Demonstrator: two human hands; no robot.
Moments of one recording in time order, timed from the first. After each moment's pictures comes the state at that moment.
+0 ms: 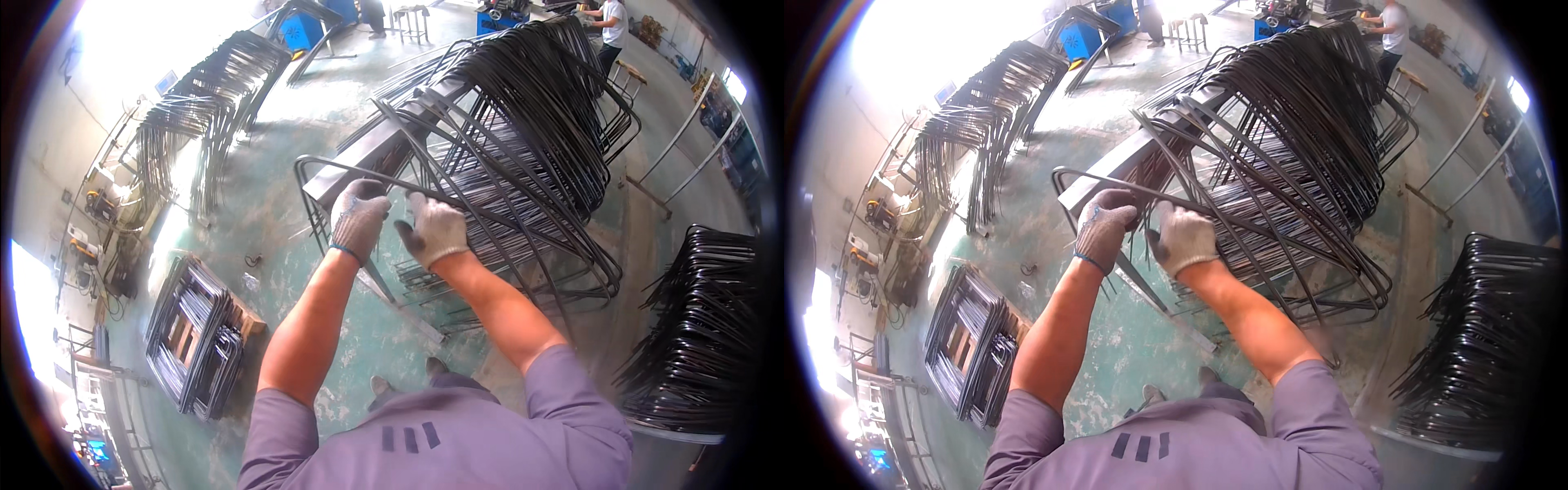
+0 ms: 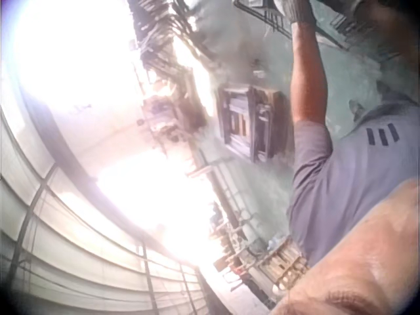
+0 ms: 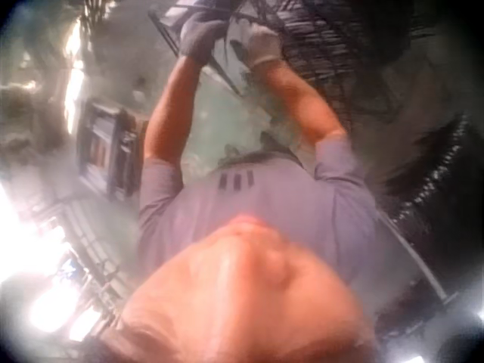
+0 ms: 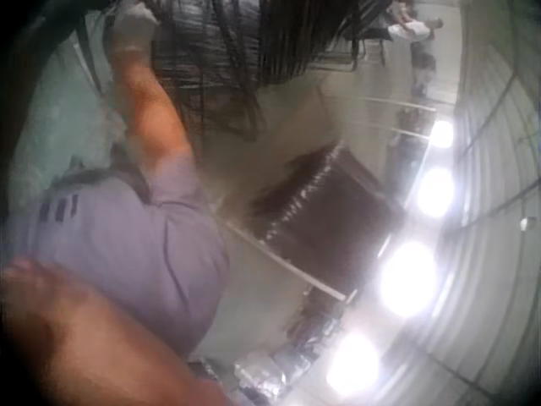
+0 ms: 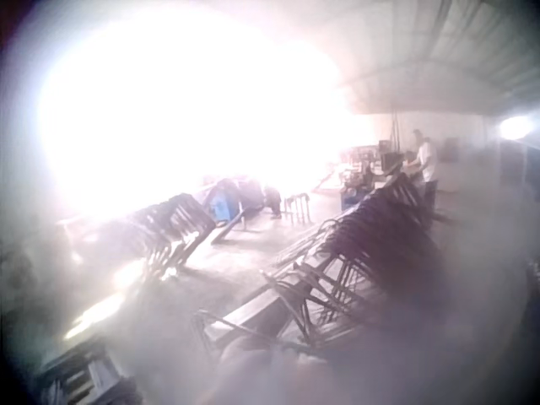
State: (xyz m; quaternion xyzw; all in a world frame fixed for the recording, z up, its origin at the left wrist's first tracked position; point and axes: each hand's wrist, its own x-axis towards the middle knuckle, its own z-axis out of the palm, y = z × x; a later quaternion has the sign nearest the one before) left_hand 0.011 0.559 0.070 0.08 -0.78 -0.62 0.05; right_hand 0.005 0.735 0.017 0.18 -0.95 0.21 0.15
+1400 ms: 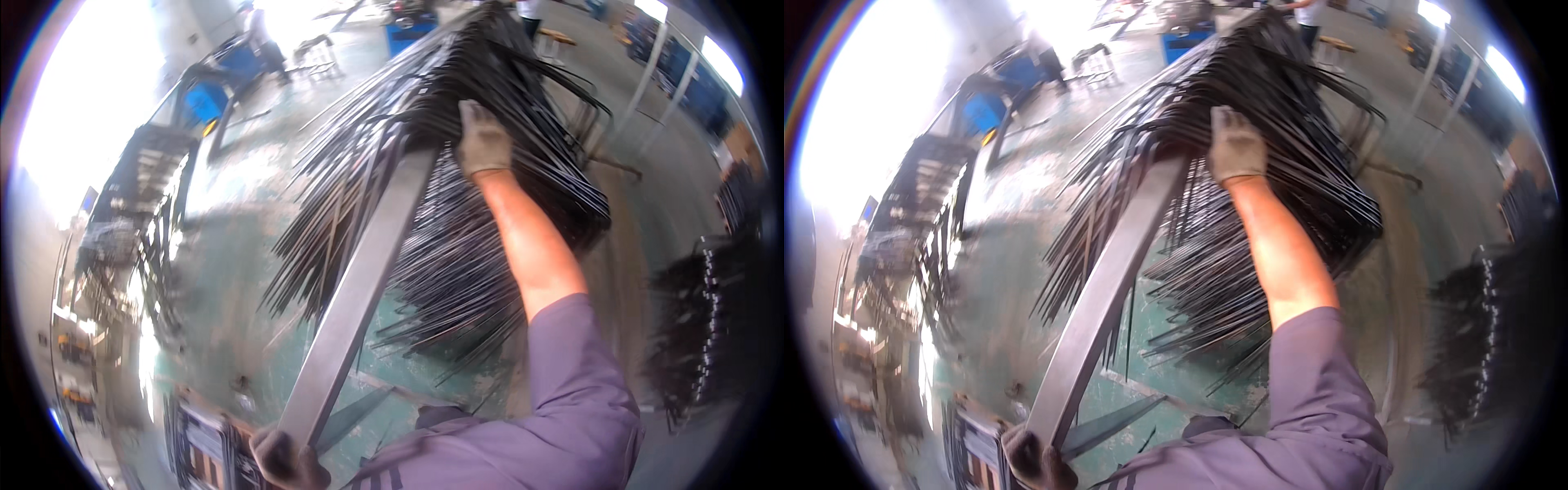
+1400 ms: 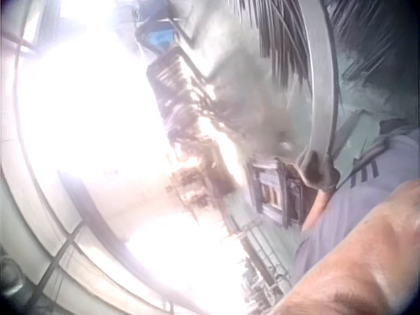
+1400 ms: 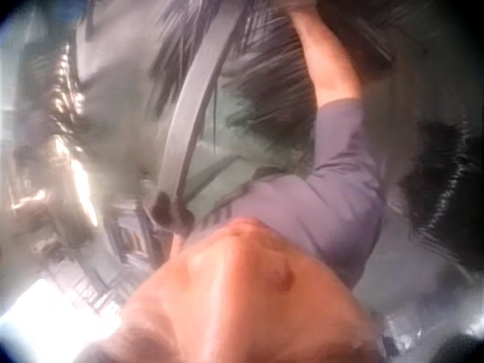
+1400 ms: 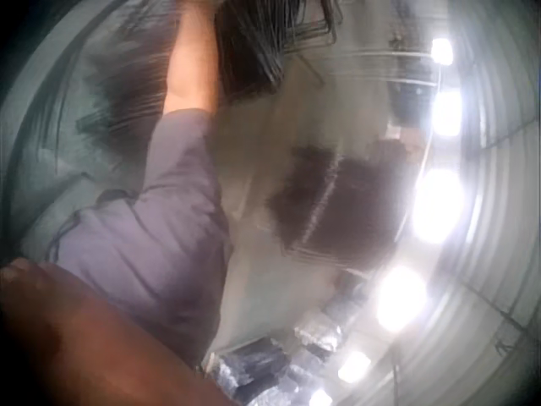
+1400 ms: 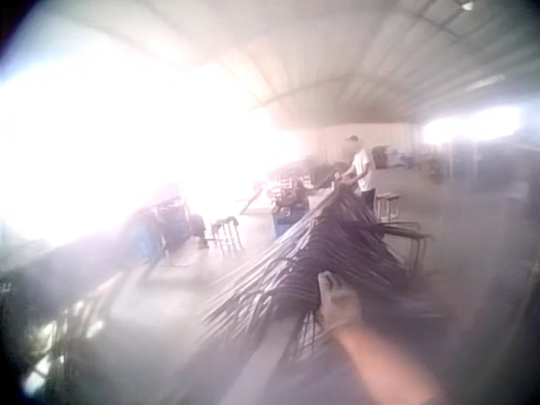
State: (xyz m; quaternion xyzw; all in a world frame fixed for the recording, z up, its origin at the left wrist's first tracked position) left_hand -0.028 0.461 0.013 -0.07 -0.81 -0.47 0.34; right_hand -0.473 0.955 0.021 0.03 -0.89 0.04 0.46
